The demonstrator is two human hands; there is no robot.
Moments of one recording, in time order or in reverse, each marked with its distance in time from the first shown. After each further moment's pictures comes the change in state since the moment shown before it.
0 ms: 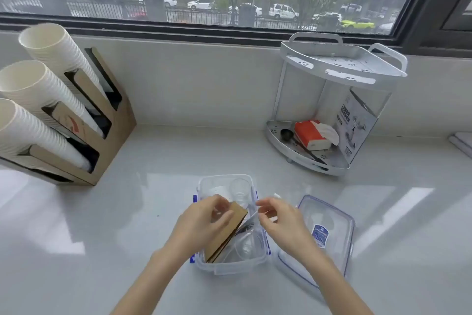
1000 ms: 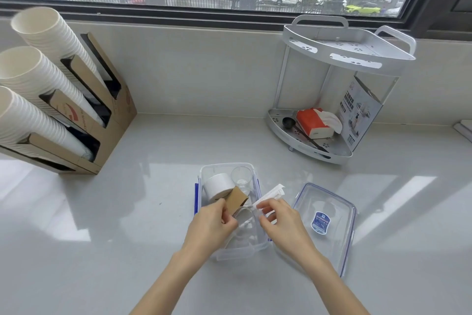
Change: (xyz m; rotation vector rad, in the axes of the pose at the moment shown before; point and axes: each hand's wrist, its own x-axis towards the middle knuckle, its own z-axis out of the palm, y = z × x) left_hand -0.003 -0.011 0.037 0.093 0.004 -0.192; right_hand -0.008 0.021 0.018 -0.056 -0.038 0.038
